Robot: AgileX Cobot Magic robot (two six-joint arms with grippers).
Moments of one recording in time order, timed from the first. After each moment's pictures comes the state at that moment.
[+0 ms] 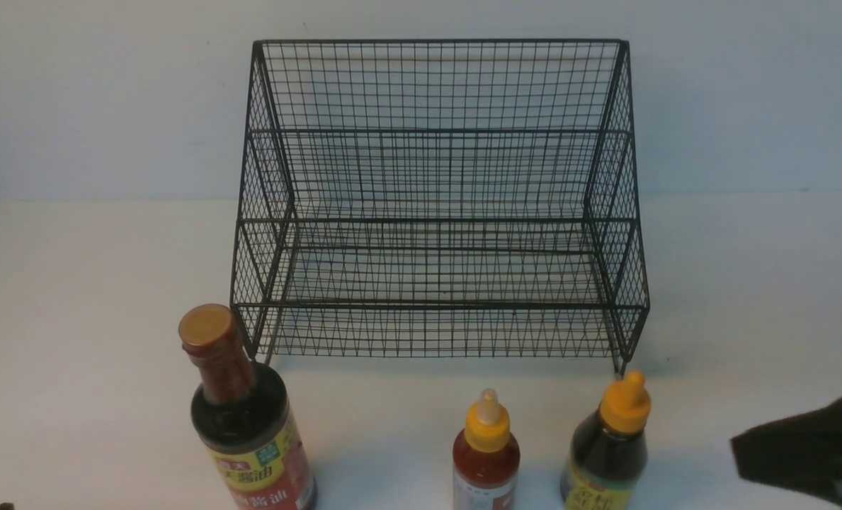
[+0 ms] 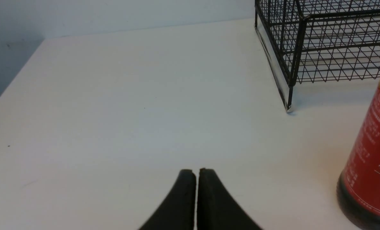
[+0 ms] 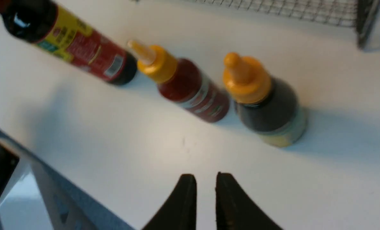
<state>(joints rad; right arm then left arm) 0.20 0.90 -0.79 0.64 1.18 -0.38 -0.01 -0.01 0.03 -0.01 0.37 0.05</state>
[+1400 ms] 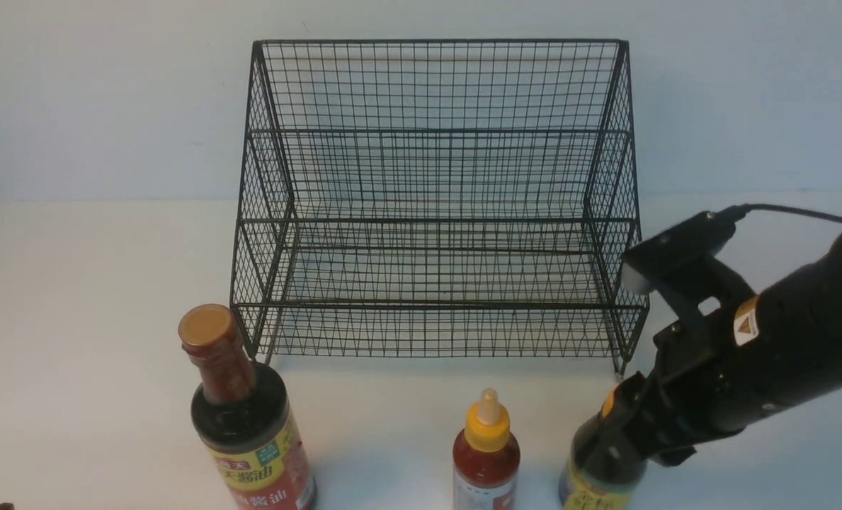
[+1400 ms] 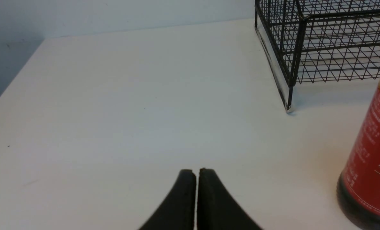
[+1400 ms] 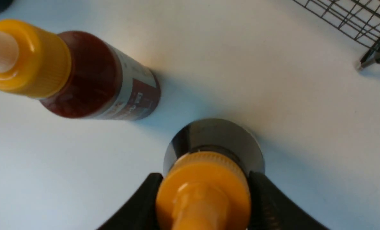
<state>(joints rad) 0.52 1.37 -0.92 0.22 0.91 -0.20 -0.01 -0.01 0.03 -0.01 0.37 0.05</state>
